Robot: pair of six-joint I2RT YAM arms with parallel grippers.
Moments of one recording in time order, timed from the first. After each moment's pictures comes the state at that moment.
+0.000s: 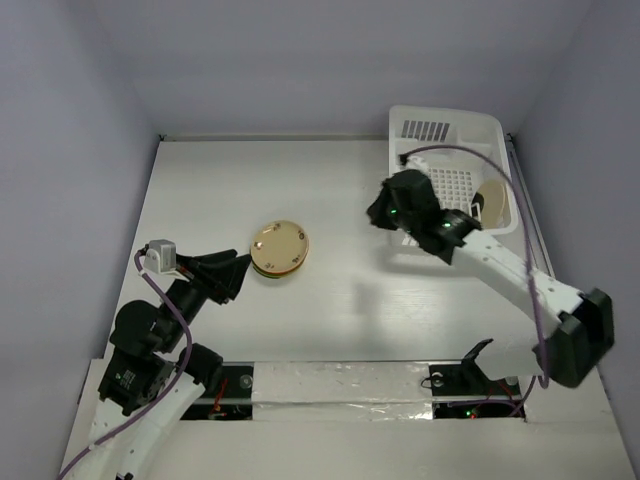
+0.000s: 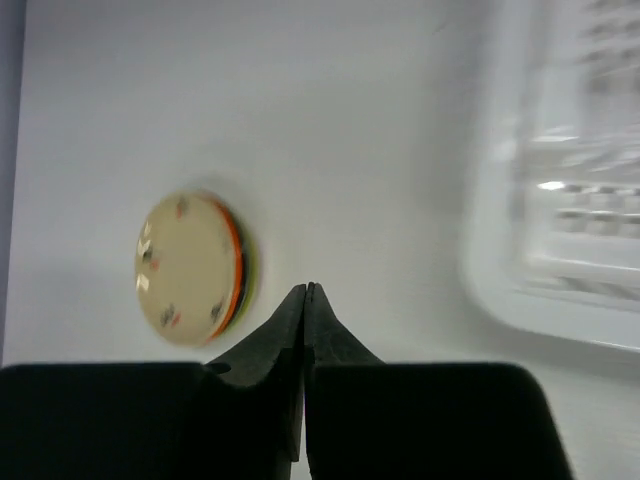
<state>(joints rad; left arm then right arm) -0.50 0.17 0.65 -0.36 0.03 -0.52 0.70 1.40 1.19 -0.36 0.21 0.68</state>
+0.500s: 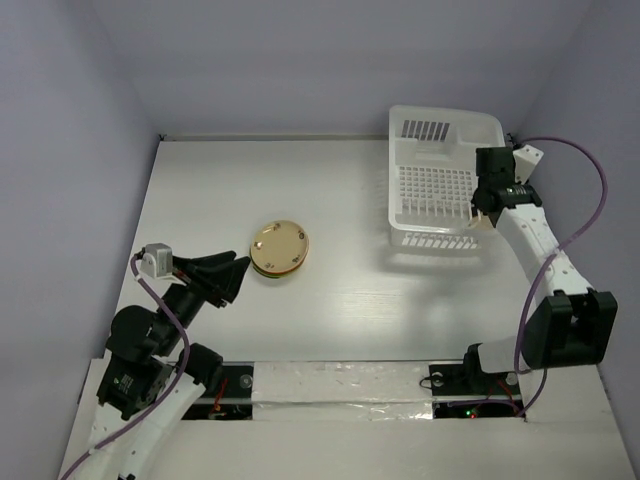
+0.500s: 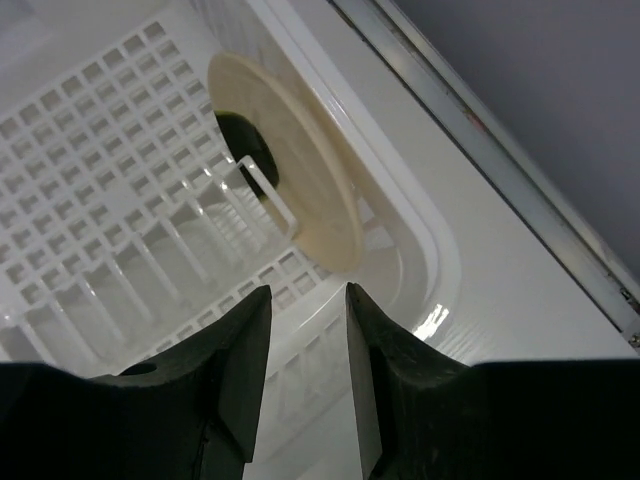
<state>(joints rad) -0.49 0.14 0.65 -0.36 0.06 -0.52 0.07 1.35 1.20 -0.61 0.63 0.53</state>
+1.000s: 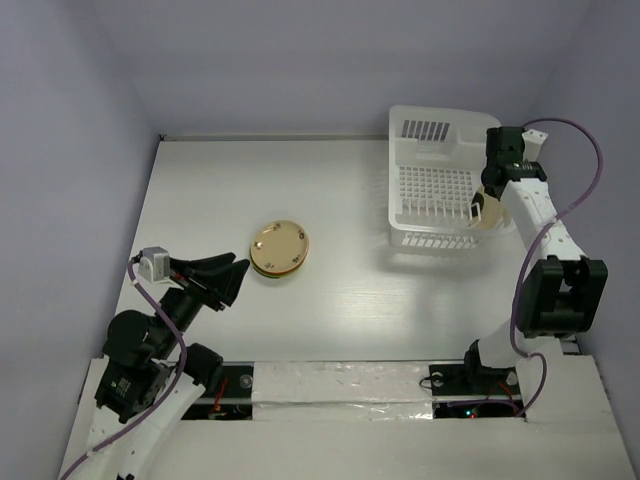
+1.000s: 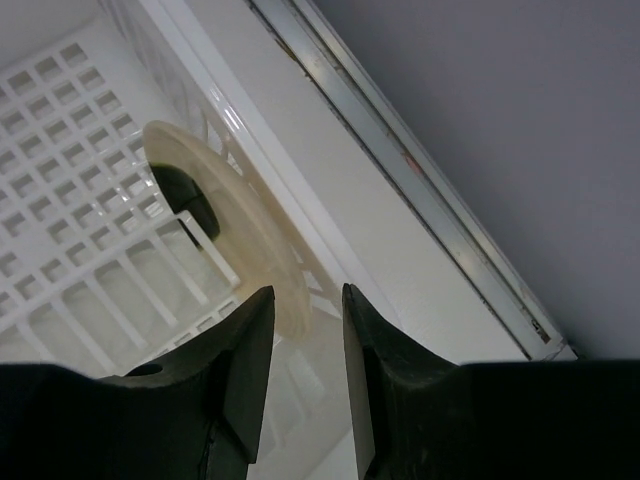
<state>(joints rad) -0.50 0.11 0.65 -0.36 0.06 -0.52 -0.03 1.56 1.42 -0.70 0.66 0.36</state>
